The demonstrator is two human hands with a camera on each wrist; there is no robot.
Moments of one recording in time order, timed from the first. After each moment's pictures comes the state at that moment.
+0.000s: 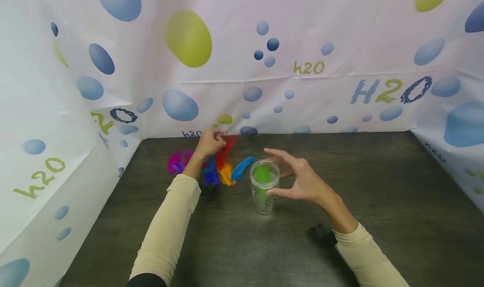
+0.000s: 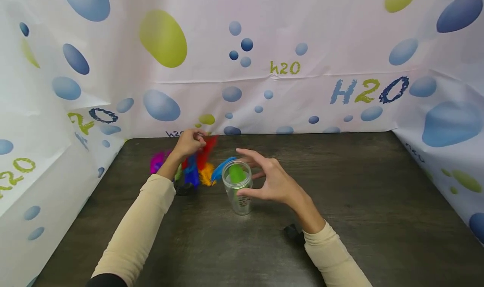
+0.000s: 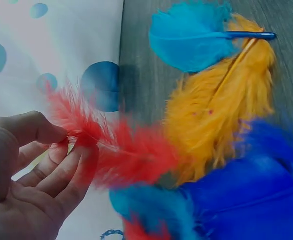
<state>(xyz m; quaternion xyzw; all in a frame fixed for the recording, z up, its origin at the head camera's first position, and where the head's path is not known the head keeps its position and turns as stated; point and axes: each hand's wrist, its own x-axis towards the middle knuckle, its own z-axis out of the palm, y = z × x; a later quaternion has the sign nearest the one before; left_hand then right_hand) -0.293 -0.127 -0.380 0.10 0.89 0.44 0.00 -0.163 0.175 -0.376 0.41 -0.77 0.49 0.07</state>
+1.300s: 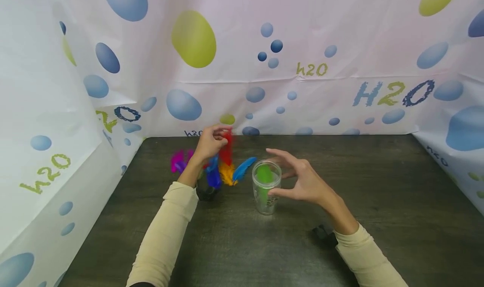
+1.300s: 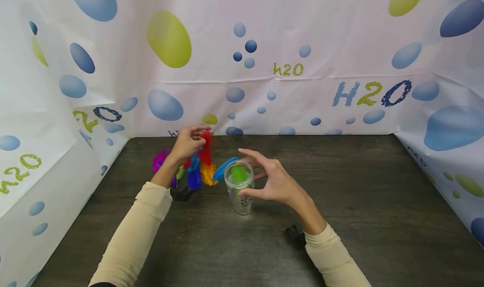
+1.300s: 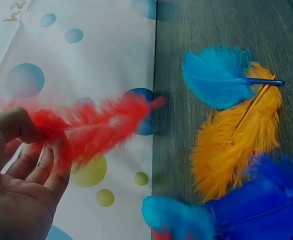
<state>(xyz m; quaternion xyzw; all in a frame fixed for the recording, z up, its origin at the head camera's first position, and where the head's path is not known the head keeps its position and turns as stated) -0.267 -0.121 -0.362 0.13 0.83 0.54 -0.03 -0.163 0.175 -0.374 0.41 -0.76 0.49 0.07</state>
